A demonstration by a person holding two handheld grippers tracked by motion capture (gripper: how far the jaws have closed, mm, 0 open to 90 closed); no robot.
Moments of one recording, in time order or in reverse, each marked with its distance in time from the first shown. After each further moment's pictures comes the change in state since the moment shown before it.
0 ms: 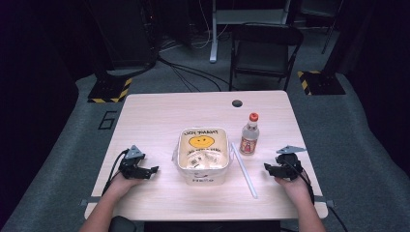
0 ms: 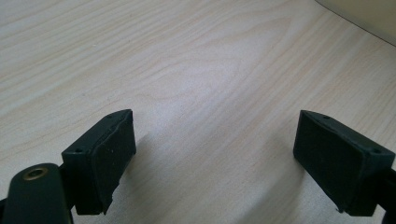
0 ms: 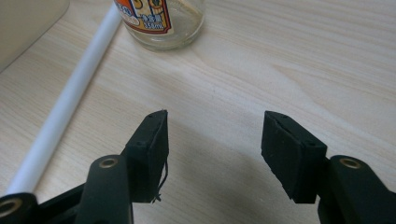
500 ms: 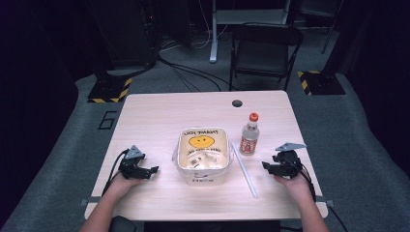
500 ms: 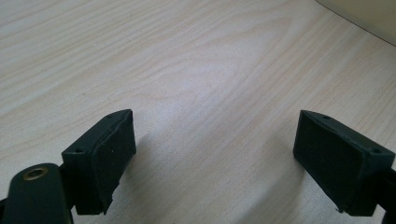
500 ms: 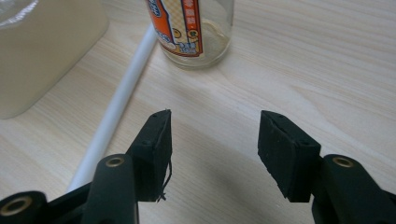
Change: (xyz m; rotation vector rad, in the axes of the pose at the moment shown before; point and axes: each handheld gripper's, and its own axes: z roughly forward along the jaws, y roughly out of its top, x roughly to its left) left arm 0.000 0.000 0.000 0.000 0.003 -0.002; right arm 0.008 0.015 -0.013 0.000 0.063 -0.020
